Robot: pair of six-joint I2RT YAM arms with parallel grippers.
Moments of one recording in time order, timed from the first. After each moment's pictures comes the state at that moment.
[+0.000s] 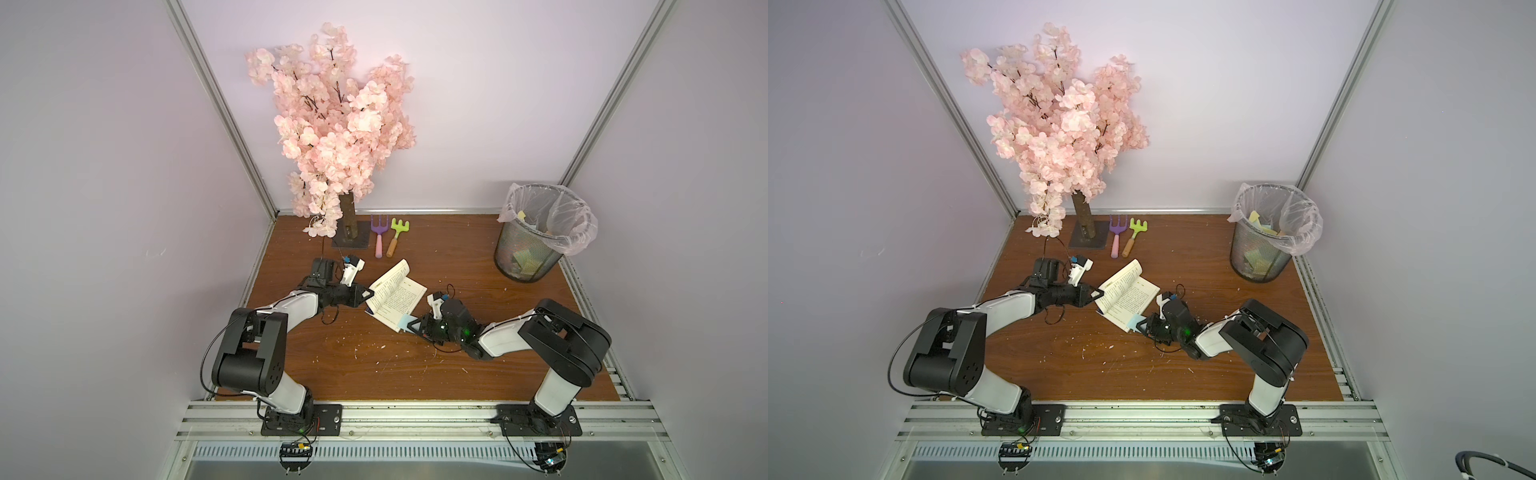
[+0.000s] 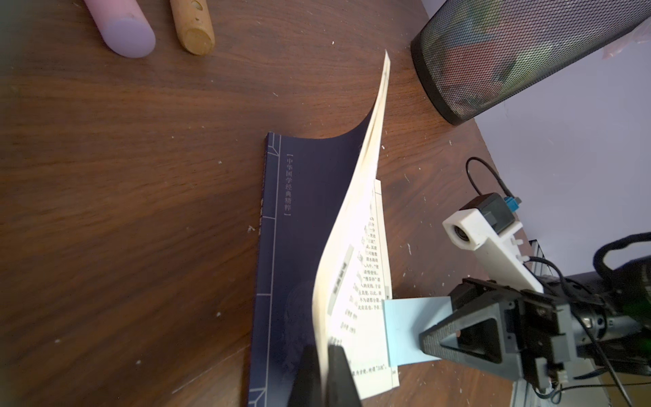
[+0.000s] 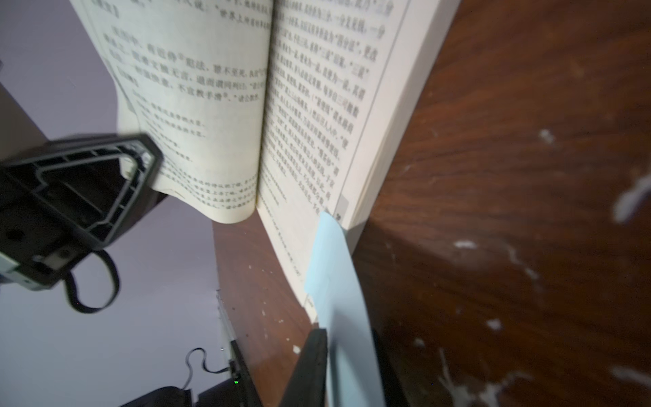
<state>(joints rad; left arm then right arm) -0.12 1.55 0.73 -0.06 0.76 -0.04 0.79 1.74 0.54 0.62 -0.28 1.18</state>
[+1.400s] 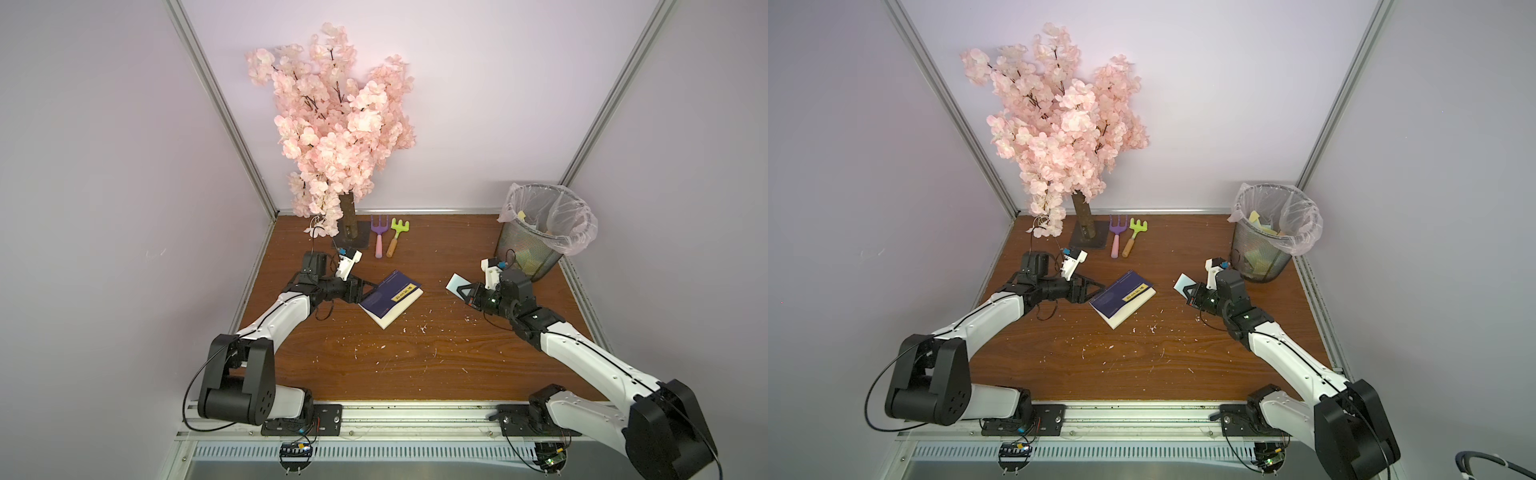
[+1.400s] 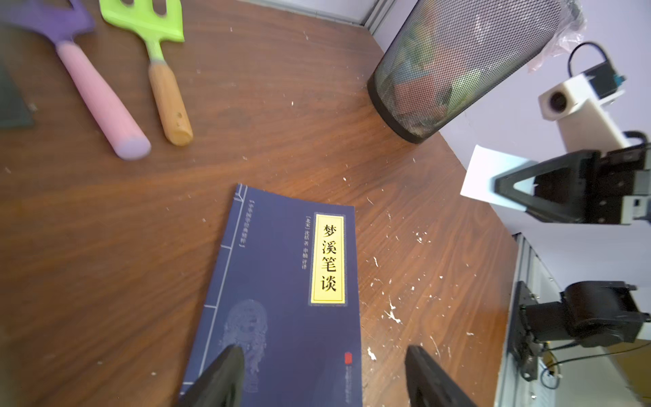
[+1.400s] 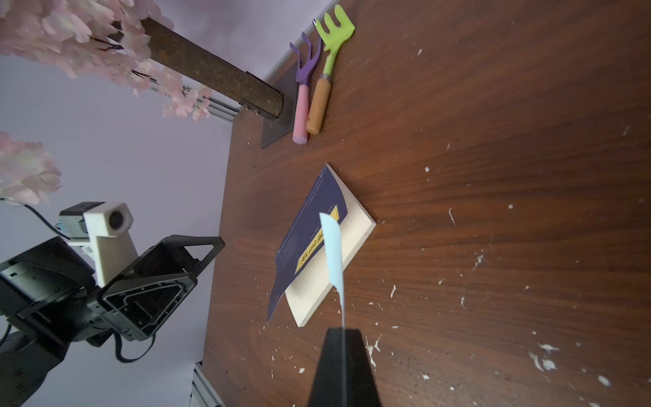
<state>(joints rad) -0.10 1.38 0.79 -0.18 0.78 0.06 0.38 1.09 0.64 -0.07 -0.28 0.81</state>
